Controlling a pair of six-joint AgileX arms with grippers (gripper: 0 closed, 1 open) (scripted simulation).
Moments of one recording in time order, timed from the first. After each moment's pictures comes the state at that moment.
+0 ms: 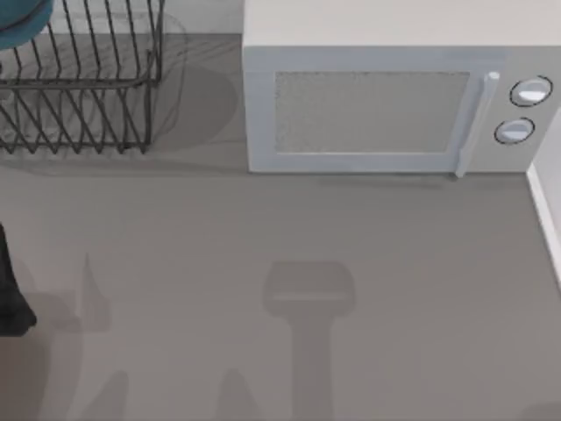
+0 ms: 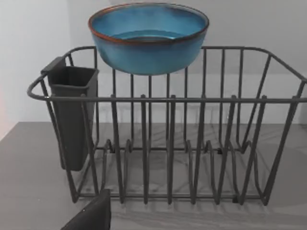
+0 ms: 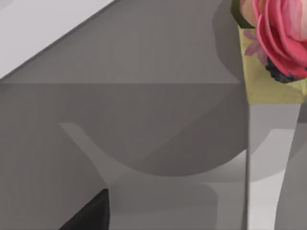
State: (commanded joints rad) left arm 0.00 0.00 0.00 0.00 0.00 0.00; right arm -0.51 1.67 0.68 -0.58 0.00 0.08
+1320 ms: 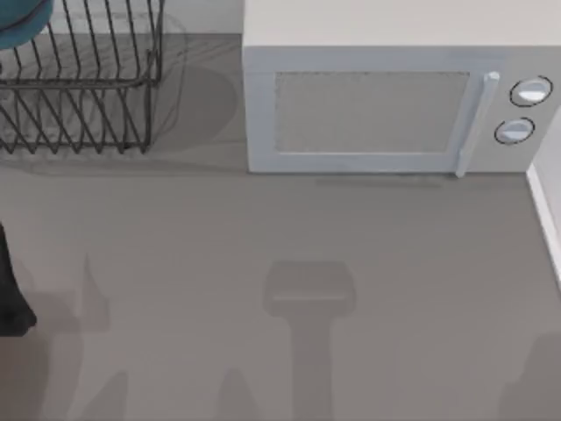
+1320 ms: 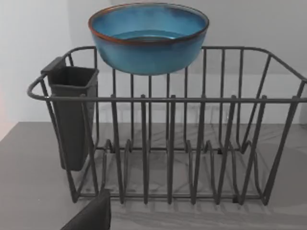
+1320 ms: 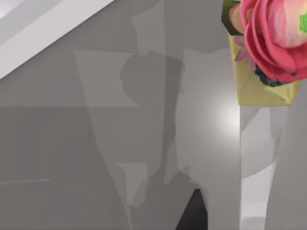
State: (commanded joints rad) left arm 0.00 0.00 0.00 0.00 0.00 0.00; right arm -0.51 1.46 0.95 -1.04 0.00 0.07
